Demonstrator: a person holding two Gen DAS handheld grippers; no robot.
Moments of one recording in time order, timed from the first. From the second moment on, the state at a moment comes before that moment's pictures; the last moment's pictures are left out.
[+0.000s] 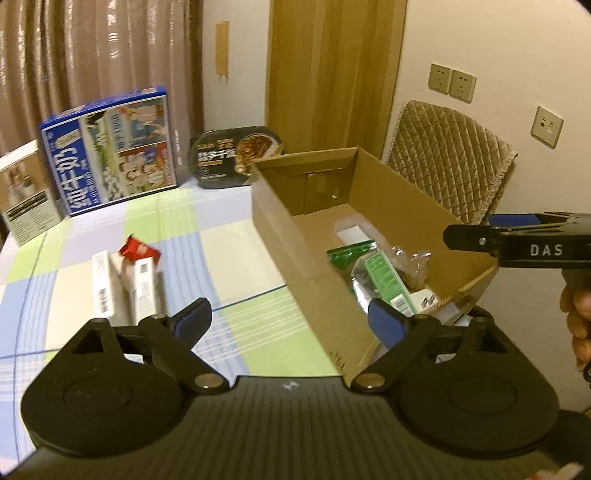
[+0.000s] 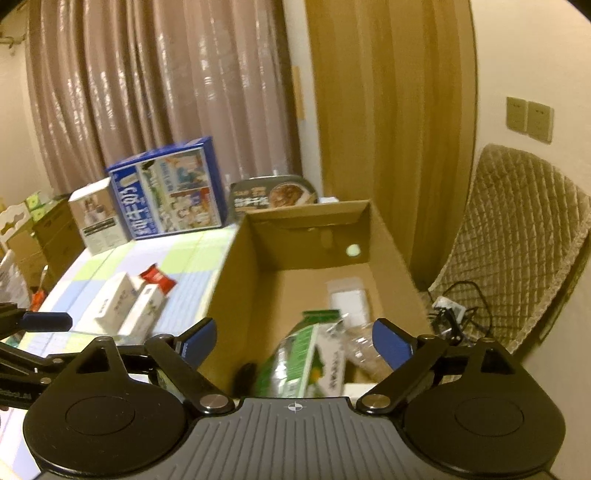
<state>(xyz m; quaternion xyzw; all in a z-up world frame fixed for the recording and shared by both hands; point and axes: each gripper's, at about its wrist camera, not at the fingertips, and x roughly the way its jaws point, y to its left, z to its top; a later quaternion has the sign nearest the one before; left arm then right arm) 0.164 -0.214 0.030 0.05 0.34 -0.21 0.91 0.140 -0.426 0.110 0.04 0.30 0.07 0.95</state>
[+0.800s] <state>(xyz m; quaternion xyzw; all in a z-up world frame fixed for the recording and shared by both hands) 0.089 -0.038 0.027 0.02 0.36 -0.08 0.93 0.084 -0.267 0.088 0.03 0.35 0.20 0.92</state>
